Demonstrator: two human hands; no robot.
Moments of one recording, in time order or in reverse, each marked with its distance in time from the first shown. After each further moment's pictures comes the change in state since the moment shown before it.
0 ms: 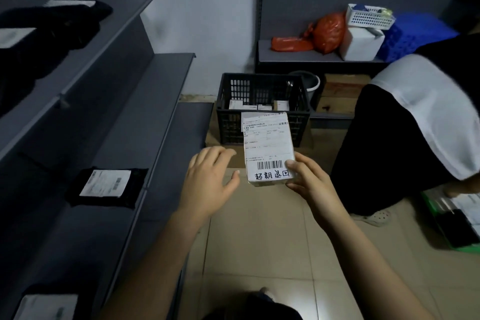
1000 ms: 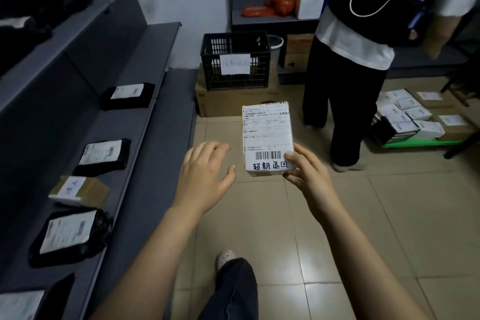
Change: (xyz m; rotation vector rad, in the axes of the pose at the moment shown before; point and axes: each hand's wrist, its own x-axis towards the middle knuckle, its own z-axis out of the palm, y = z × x) left_hand -0.470 0.233 -0.161 0.054 -0.046 0.074; right_hand -0.526 0.152 -0.135 0.127 0.074 -0.014
